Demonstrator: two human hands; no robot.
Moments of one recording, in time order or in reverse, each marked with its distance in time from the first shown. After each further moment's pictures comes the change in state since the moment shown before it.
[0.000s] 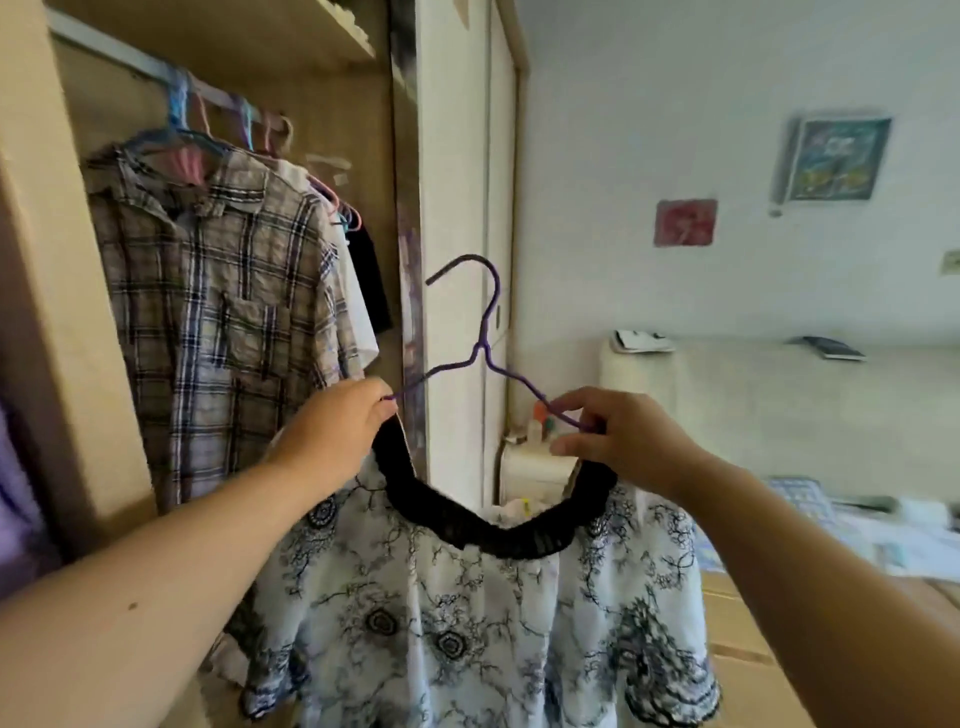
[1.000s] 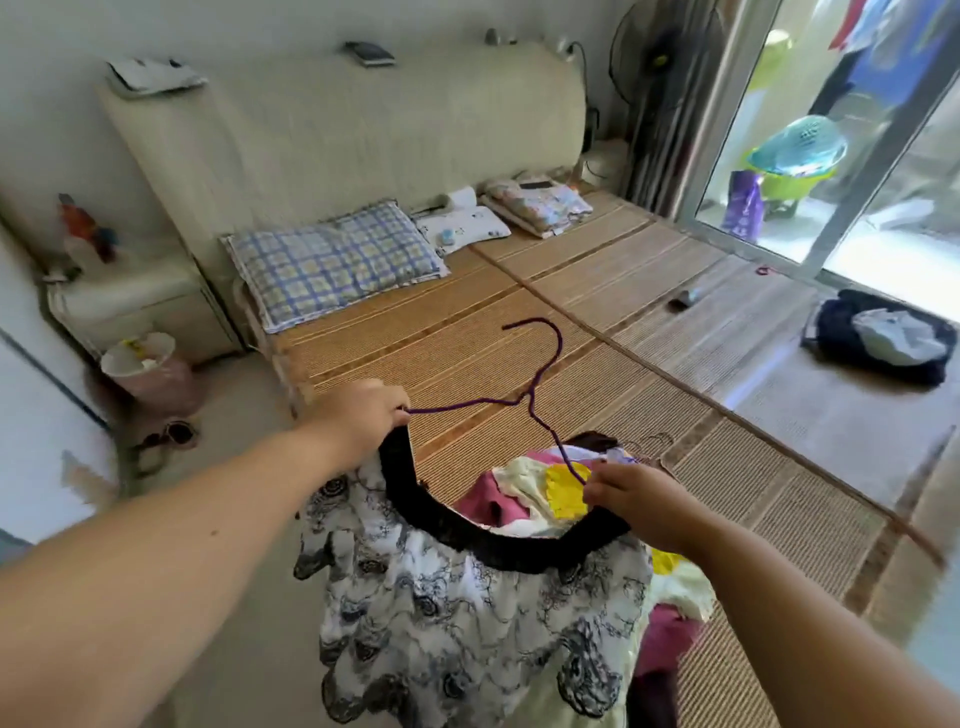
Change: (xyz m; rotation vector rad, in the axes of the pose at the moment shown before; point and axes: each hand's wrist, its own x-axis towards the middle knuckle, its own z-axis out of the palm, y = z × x) left_hand -0.191 0.387 0.298 -0.125 -0.931 0.711; right_hand -0.536 0.188 -0.079 0.004 -0.025 1.197
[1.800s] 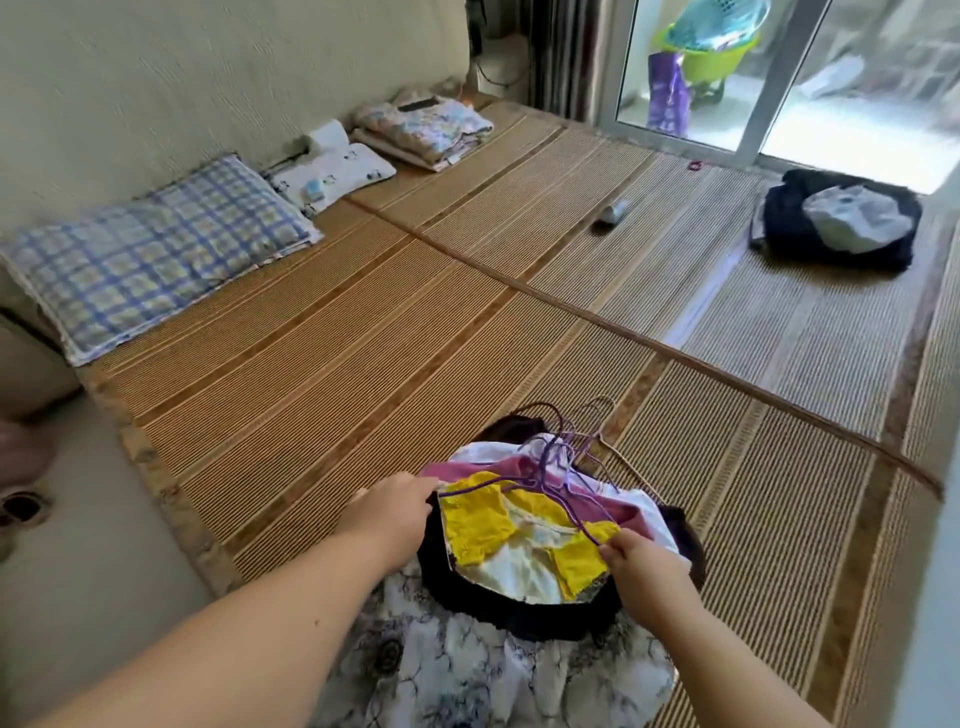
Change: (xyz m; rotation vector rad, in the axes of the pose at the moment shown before) left_hand 0.197 0.150 0.242 0.011 -0.369 -0.022; right_hand 0.121 0.272 0.053 0.113 0.086 0.553
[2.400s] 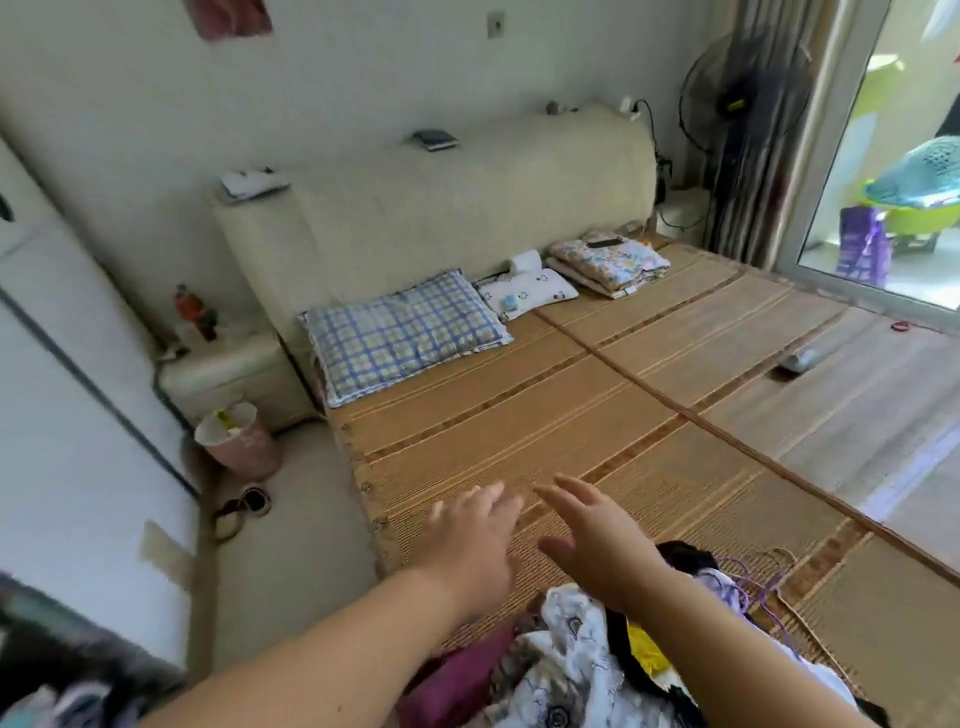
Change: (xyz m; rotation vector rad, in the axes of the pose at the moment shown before) left_hand -0.170 -0.077 -0.136 0.054 0.294 -0.083; right_hand -0.120 -0.277 -0.031 -0.275 0.057 -0.872
